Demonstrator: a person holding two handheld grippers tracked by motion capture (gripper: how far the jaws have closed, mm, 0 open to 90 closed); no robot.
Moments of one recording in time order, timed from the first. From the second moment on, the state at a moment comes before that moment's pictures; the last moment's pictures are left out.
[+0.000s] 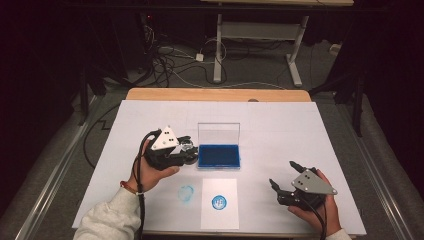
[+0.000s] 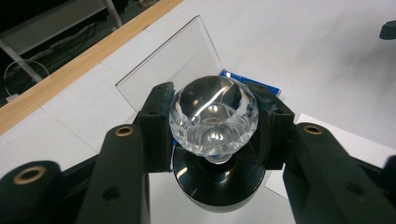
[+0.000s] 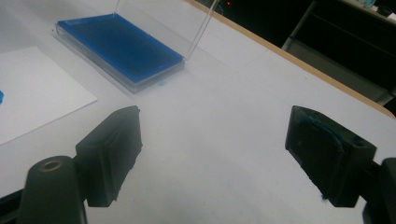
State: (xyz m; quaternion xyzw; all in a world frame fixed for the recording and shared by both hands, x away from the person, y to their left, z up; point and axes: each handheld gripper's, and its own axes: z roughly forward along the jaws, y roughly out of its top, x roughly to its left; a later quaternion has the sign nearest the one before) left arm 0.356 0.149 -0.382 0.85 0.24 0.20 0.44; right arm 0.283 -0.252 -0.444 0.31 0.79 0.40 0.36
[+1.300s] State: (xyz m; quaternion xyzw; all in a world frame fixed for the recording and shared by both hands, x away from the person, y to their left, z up) left arm 0.407 0.168 -0.376 0.86 0.28 0.18 0.38; right arm 0.281 -0.250 -0.451 0.31 0.79 0.38 0.37
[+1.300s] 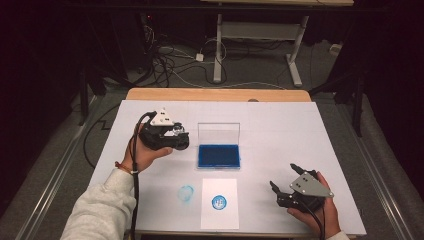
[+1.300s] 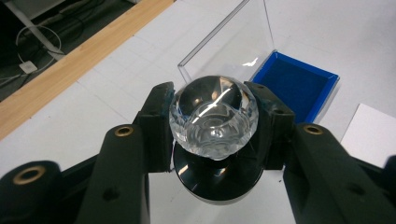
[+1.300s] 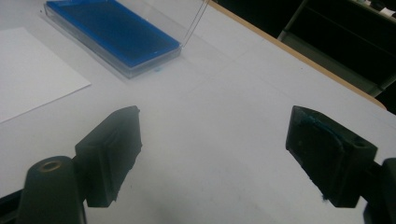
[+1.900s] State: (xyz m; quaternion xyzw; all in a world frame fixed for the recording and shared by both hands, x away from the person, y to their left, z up) left arm 0.427 0.154 -0.415 0.88 0.29 0.15 0.35; right arm 0.282 -0.250 -0.454 0.31 0.80 0.37 0.36
